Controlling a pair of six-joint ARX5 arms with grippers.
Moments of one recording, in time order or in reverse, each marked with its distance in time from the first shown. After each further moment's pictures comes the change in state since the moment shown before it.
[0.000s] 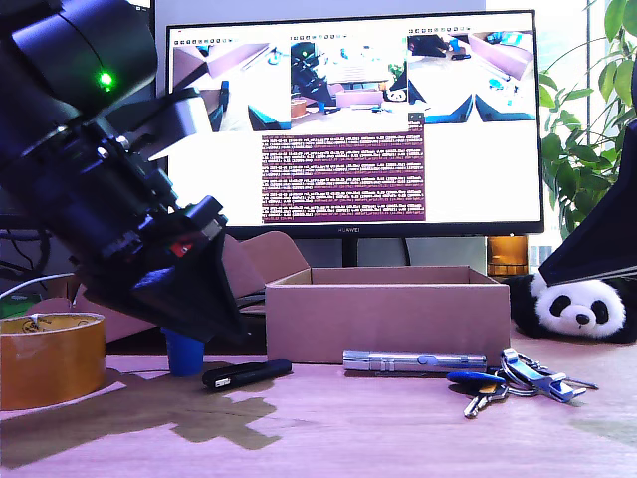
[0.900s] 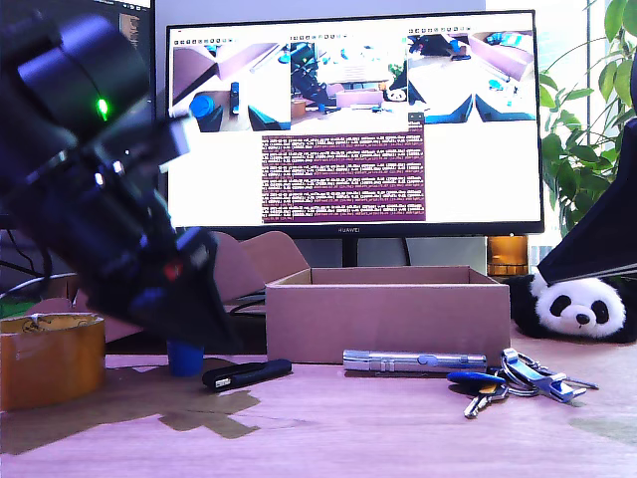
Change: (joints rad) left arm 0.064 0.094 0.000 0.071 0.042 0.086; right arm 0.000 0.000 0.000 0.004 0.000 0.000
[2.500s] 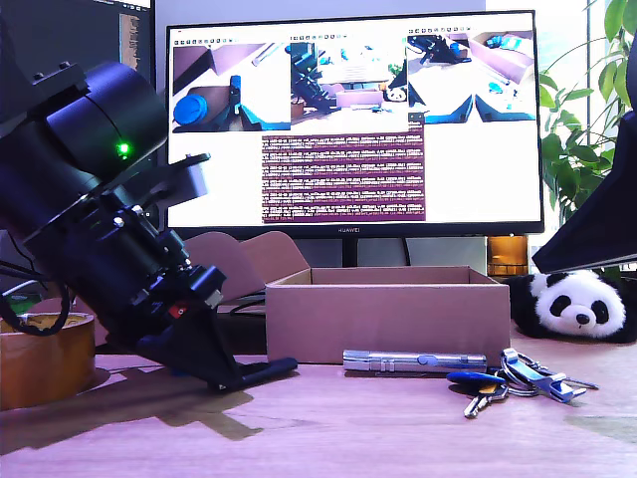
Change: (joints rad) left arm -0.007 0.074 0.012 0.028 0.039 0.008; right arm 0.000 0.000 0.000 0.021 0.000 0.000
